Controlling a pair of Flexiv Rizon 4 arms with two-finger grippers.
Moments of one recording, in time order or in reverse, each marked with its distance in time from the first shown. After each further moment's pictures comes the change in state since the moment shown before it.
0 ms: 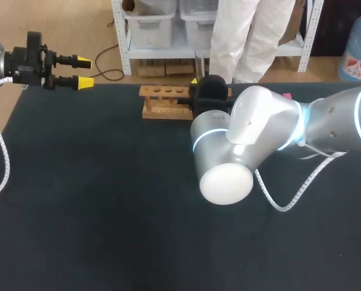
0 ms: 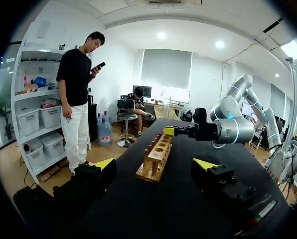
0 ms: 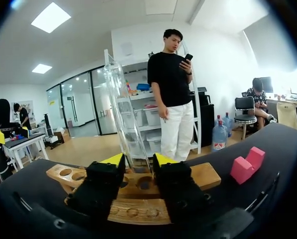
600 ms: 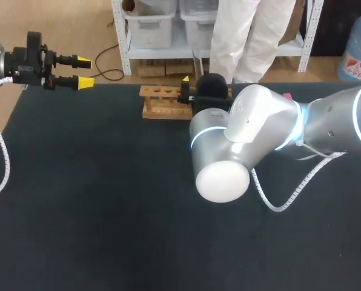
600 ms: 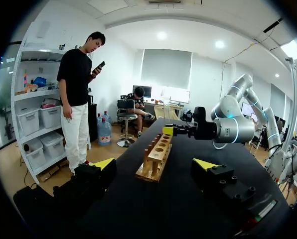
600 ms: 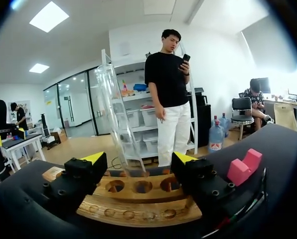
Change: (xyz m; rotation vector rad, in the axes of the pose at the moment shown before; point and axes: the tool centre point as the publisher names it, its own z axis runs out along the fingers) left arm 0.000 0.000 0.000 0.000 0.000 0.000; right arm -0.004 -0.007 0.003 0.038 -0.002 -0.002
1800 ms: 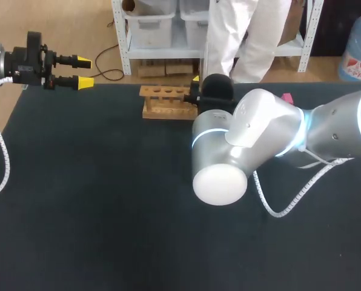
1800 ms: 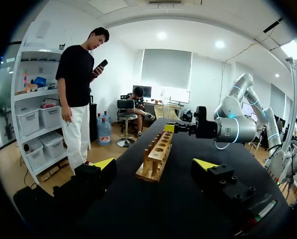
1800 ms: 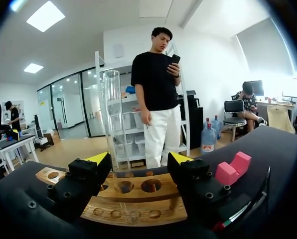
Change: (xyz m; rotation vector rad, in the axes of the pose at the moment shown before) left arm 0.000 0.000 0.000 0.000 0.000 0.000; right arm -0.005 -0.020 -0.007 0.065 -0.018 -0.005
